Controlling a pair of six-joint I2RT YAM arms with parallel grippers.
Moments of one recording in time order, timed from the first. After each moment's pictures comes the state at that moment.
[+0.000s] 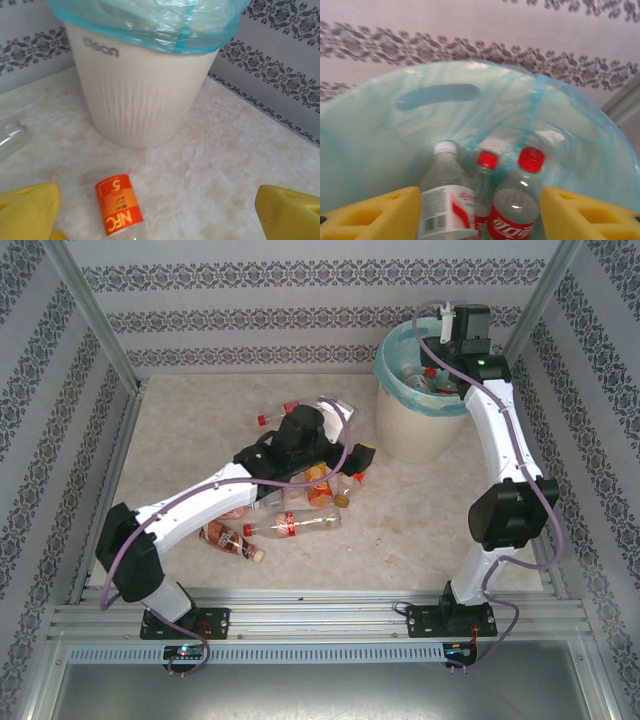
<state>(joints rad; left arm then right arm) -0.77 1.55 1.34 -0.19 0.04 -0.14 0.07 1.79 1.96 -0.65 0.10 -0.08</state>
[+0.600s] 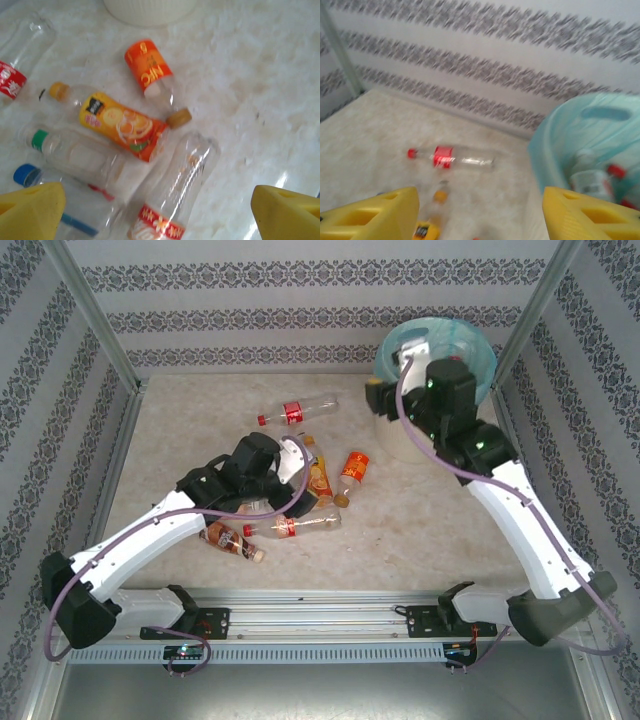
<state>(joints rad) -0.72 1.23 1.13 -0.66 0.06 0.14 0.50 1.24 1.45 -0.52 0.07 0.02</state>
